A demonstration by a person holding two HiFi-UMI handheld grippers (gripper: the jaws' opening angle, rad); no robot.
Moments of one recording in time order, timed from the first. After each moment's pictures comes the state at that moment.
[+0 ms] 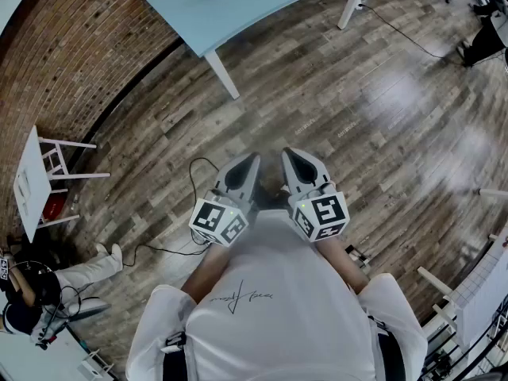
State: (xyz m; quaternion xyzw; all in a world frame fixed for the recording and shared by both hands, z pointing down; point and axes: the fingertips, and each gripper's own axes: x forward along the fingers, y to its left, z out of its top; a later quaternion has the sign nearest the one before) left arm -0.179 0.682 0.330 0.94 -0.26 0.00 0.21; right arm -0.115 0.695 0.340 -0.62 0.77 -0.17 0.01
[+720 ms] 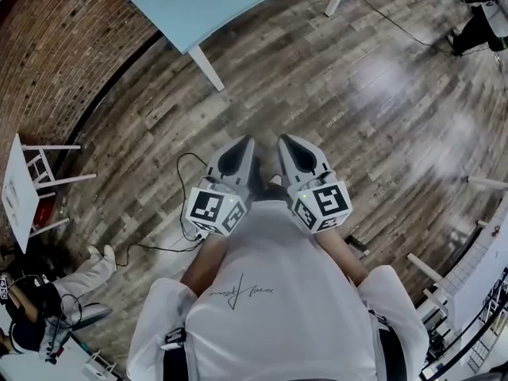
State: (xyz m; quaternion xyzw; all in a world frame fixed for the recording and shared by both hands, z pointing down) left arm -0.152 0.625 0.328 0.94 -0.28 0.01 0.19; right arm -0.089 0.650 0.332 -0.62 0.76 -0.17 0.00
